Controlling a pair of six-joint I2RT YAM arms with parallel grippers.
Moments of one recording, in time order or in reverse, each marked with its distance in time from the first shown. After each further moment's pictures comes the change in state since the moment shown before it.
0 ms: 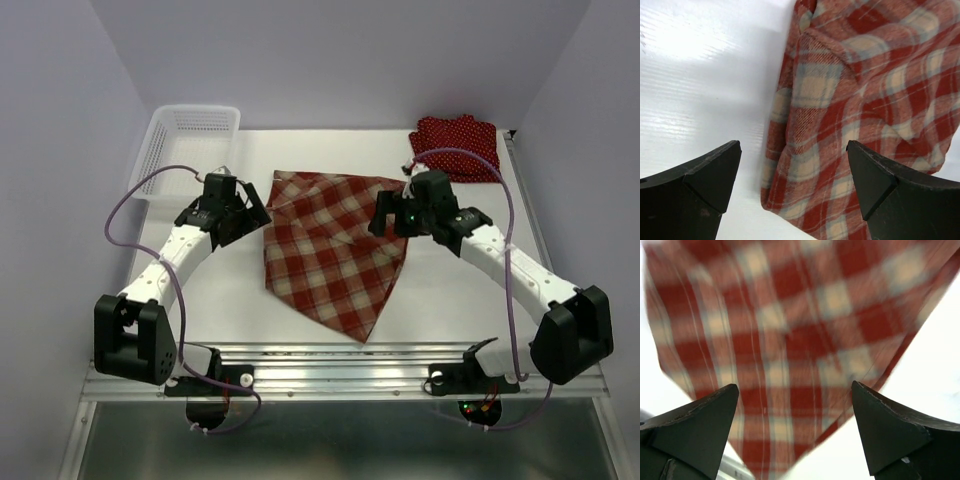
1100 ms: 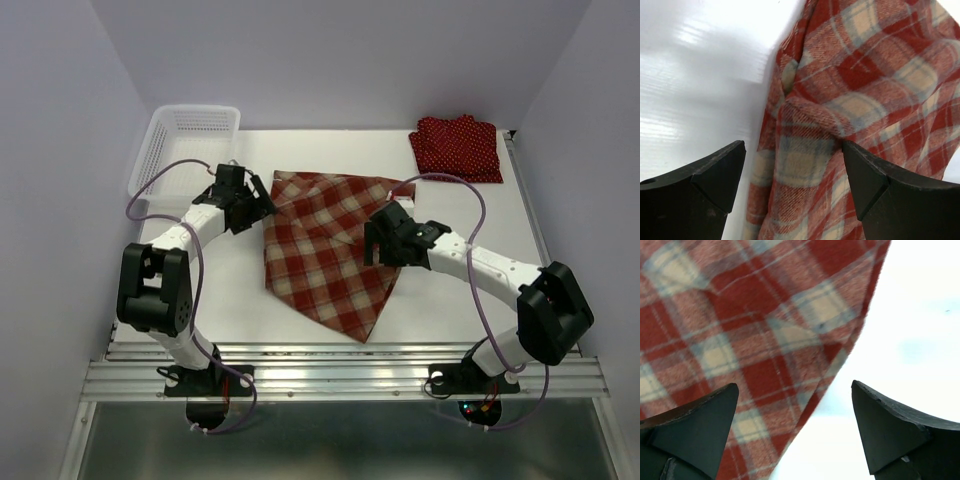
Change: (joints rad) left arm 0.027 0.284 0.063 0.179 0.055 -0.020; right arm 0.251 0.126 -0.080 -0.165 0.443 0.233
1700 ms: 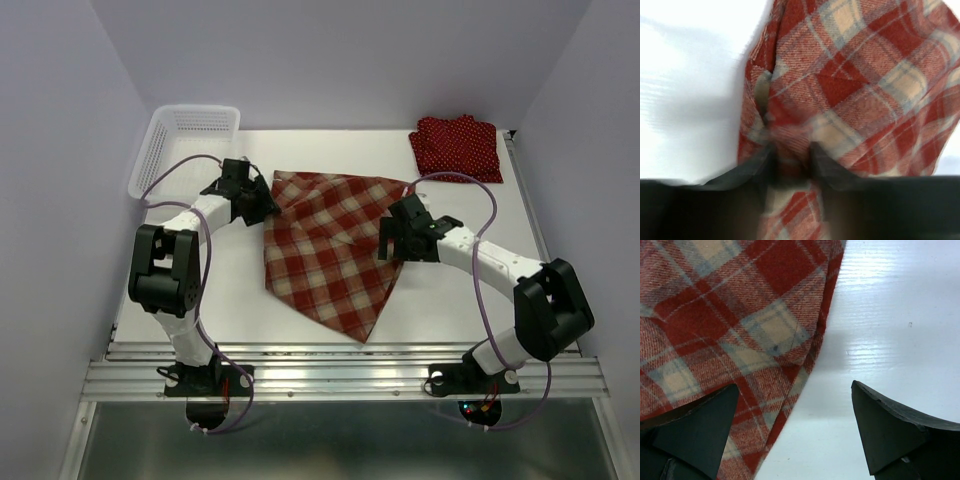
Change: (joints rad) left arm 0.004 0.152 0.103 0.037 0.125 0.025; right arm -0.166 0.010 -0.038 0.035 -0.056 -0.090
